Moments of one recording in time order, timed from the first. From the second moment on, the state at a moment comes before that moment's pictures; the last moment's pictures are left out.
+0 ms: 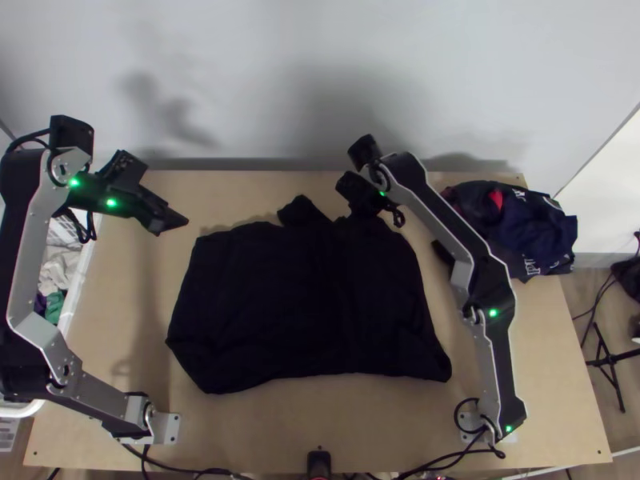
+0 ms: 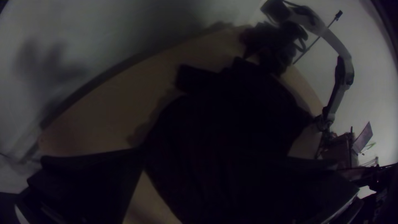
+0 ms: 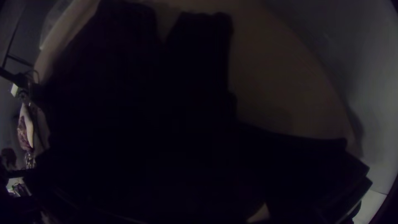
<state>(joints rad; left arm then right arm) 0.11 1.66 1.89 -1.39 0.52 0.64 0.53 2.25 2.23 -1.19 -0.19 -0.31</state>
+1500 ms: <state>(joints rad) 0.23 1.57 1.77 -1.38 0.50 0.73 0.60 2.39 2.28 -0.96 -0.19 -0.29</state>
